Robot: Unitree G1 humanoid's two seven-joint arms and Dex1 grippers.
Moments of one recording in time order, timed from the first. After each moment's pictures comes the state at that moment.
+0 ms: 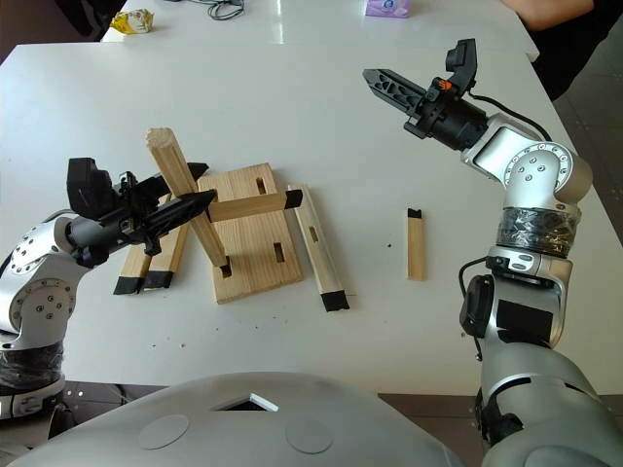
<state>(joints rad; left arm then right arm) 0.05 0.54 0.17 -0.39 -0.87 0.33 -1.04 -0.63 -0.52 -0.28 0.29 0.86 0.96 0.78</state>
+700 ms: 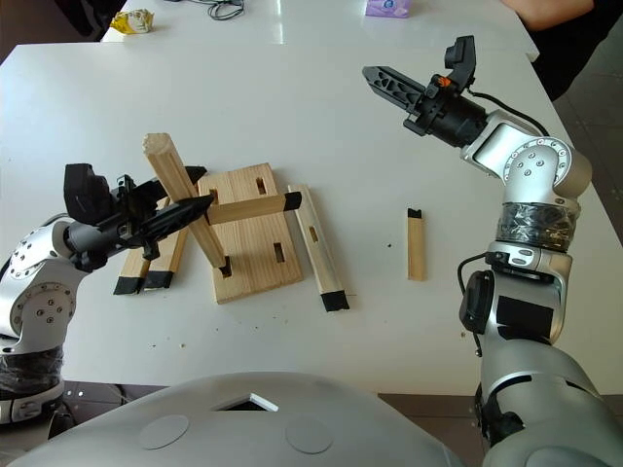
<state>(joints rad) 0.09 0.54 0.17 -0.42 -0.86 0.30 -1.04 -0.66 -0.52 -0.27 0.33 0.83 0.96 0.79</state>
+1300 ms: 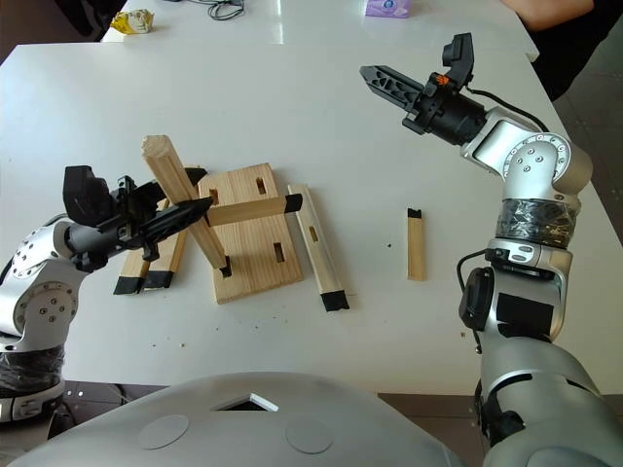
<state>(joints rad) 0.07 0.54 0.14 -0.37 -0.85 0.26 -1.07 -0.69 -0.52 -0.26 0.34 0.81 0.97 0.81</state>
